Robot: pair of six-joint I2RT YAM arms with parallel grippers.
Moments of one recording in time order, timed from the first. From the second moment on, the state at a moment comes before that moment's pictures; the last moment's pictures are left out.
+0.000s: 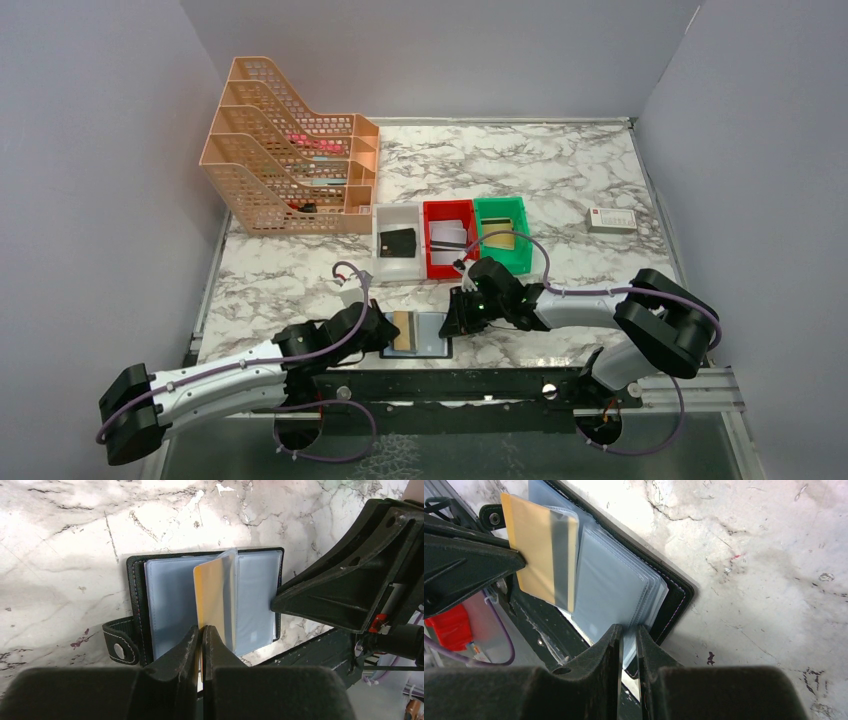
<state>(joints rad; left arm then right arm) -1.09 0.65 0.23 -0.30 -0.30 -1.08 0.92 1.49 0.52 0.16 -0.32 0.73</state>
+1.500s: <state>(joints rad) -1.08 0.71 0.16 -0.16 -0.25 -1.10 1.00 1.57 0.65 0.12 -0.27 0.71</state>
